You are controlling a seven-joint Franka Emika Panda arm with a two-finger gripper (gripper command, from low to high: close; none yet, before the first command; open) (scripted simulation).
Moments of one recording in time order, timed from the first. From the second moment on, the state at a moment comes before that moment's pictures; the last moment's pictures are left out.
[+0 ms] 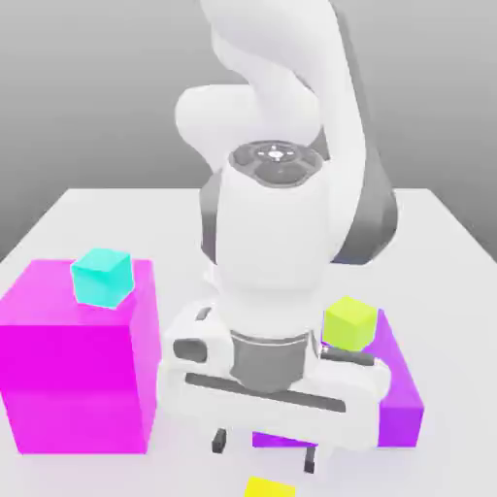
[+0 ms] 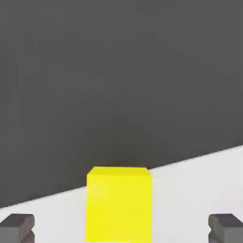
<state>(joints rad) -0.06 0.38 0.09 -2.26 -0.07 2.65 1.14</state>
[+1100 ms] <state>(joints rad) -0.24 -0.26 -0.07 -2.41 -0.07 2.15 1.17</state>
